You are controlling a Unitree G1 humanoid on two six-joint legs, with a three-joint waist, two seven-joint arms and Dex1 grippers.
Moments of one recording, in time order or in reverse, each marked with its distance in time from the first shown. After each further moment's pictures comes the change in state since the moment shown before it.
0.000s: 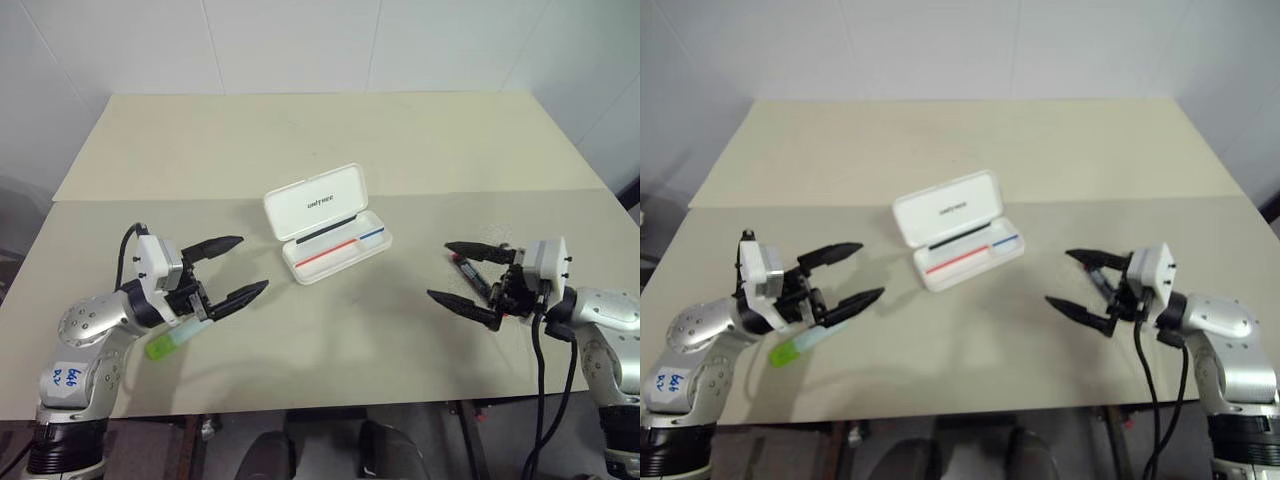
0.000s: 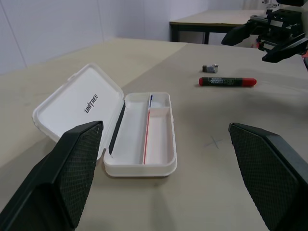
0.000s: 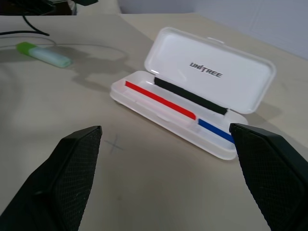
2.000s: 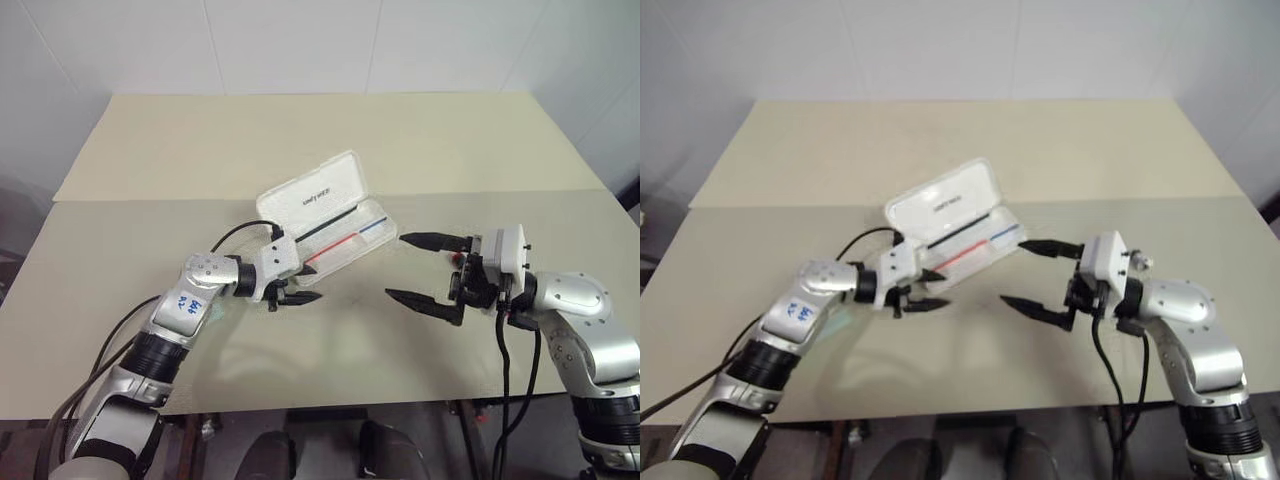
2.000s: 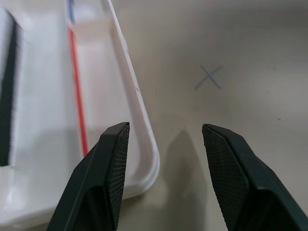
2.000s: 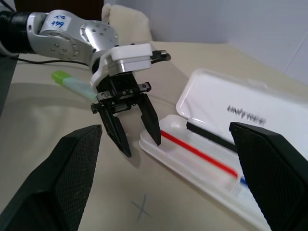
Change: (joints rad) left arm -0.457 -0.098 -0.523 0.385 0.474 0.094 -0.074; right arm -0.085 0.025 0.108 -0.204 0.015 0.134 -0.088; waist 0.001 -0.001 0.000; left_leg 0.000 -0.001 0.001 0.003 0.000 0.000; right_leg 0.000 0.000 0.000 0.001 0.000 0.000
